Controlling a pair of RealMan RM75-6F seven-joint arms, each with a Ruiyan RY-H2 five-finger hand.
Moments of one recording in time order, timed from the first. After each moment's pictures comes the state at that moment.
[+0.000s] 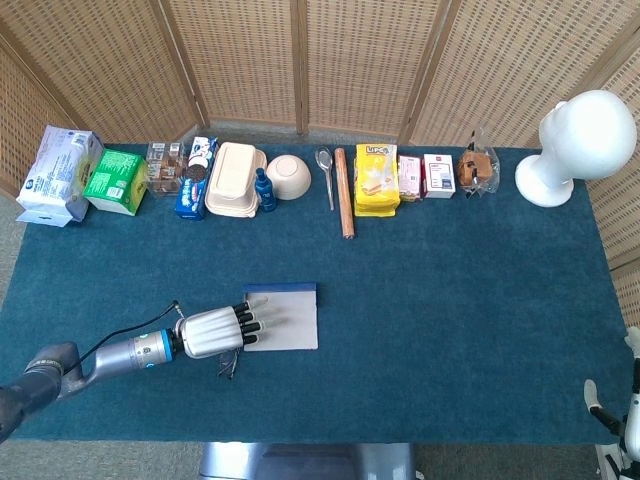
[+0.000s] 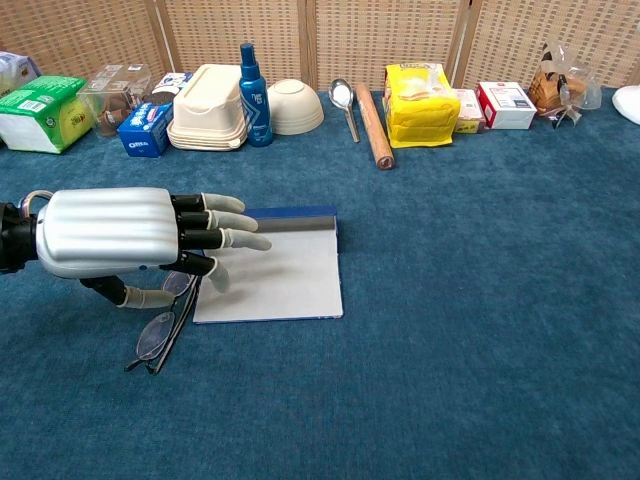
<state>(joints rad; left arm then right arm) -0.83 -1.64 0.32 -0.77 2.03 1.33 -0.16 -0.18 -1.27 0.12 -1.62 -1.42 1.71 0.00</state>
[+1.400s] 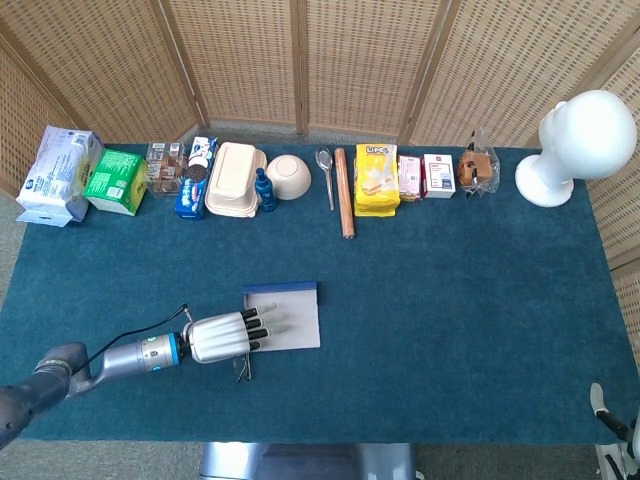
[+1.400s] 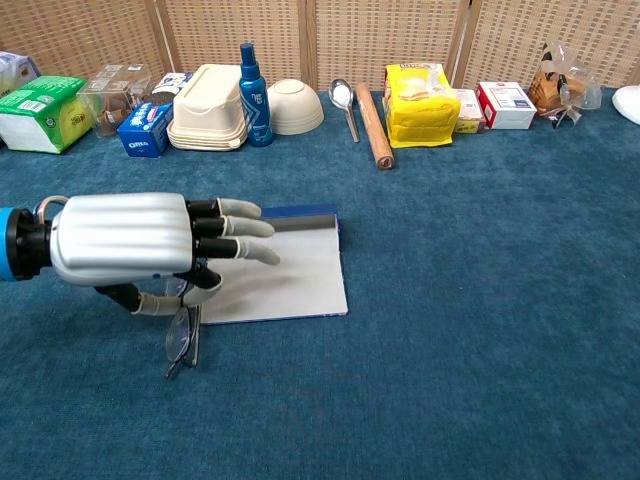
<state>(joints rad) -0.84 -1.67 0.31 -0.77 2.04 1.35 -0.15 -0.20 -1.26 0.12 -1.61 -1.42 1.73 0.03</state>
